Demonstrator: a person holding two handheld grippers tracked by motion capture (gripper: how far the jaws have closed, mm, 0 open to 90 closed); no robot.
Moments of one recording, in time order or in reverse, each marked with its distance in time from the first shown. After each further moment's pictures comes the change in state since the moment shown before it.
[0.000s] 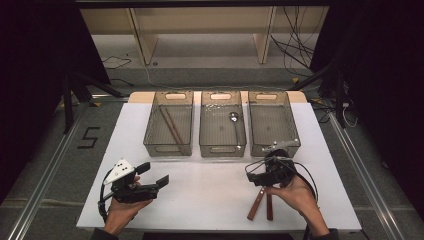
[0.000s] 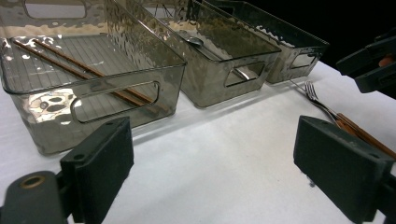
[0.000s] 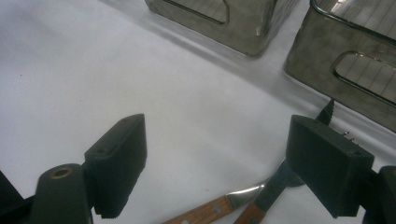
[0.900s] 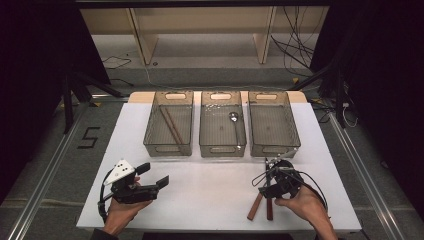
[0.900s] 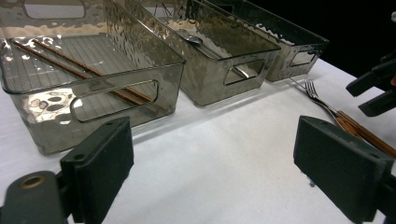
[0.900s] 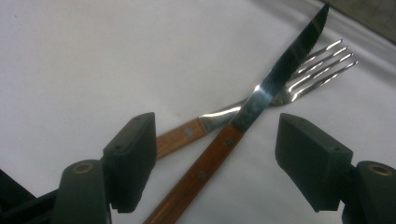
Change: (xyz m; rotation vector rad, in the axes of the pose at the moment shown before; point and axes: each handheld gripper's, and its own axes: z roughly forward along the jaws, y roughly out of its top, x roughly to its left) left arm 0.000 -0.001 -0.001 0.006 0.000 0.010; right arm -0.008 -0.029 0.006 0.213 -0.081 -0.008
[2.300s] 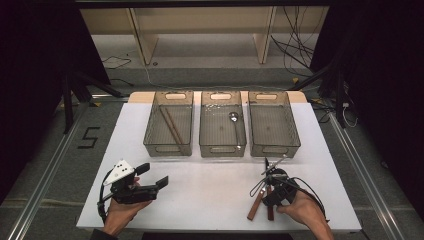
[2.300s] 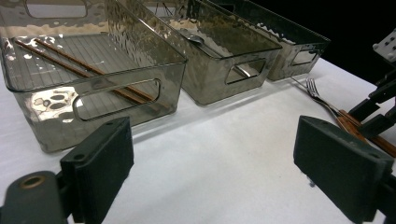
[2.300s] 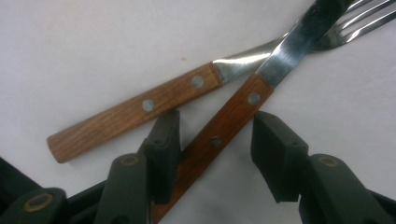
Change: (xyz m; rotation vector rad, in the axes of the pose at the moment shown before) left arm 0.000 -0.001 0.000 0.002 0.003 0.002; right arm 0.006 -0.009 0.023 0.194 -0.007 -0.038
